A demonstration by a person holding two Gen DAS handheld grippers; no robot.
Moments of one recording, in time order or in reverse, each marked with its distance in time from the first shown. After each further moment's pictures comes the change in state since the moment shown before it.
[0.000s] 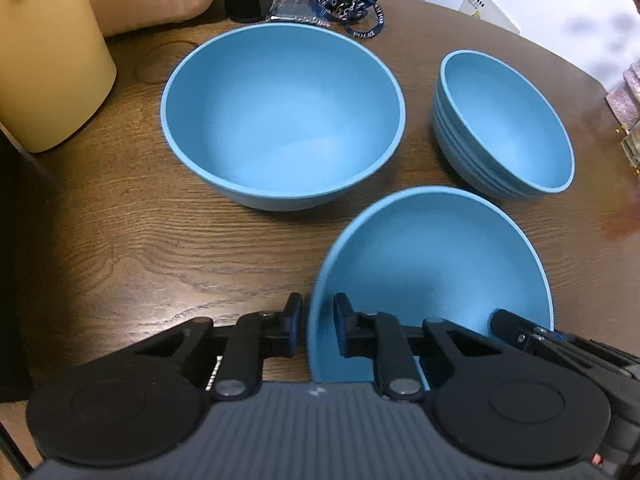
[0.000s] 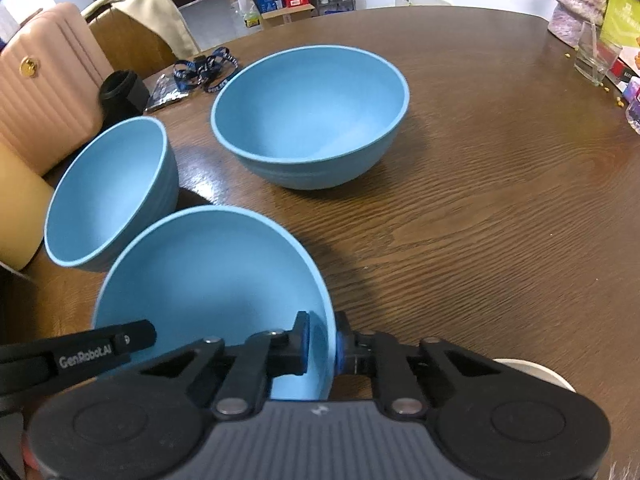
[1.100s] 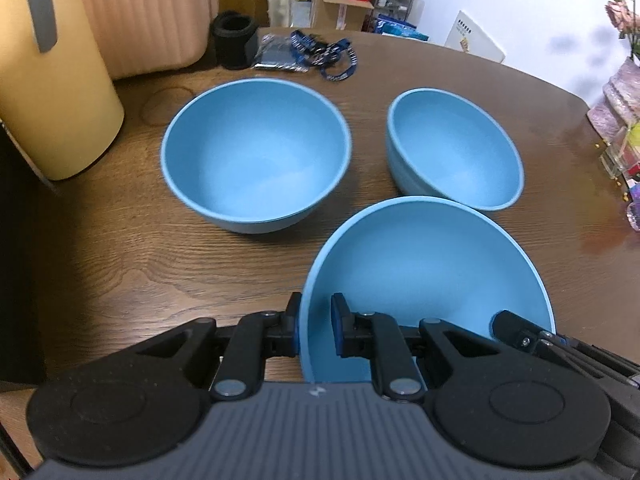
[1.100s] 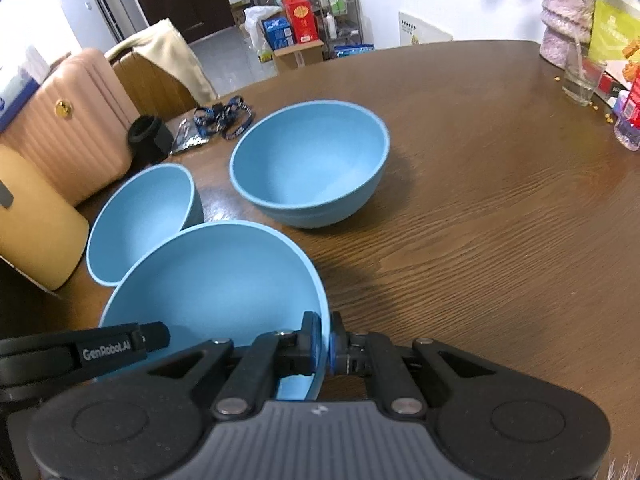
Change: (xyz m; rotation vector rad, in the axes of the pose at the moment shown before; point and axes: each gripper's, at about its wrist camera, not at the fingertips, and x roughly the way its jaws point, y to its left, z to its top) left arm -0.054 -0.034 -0.014 0.013 -0.106 0.007; right arm -0.054 -0.023 -0.005 0.022 -0.121 0.065
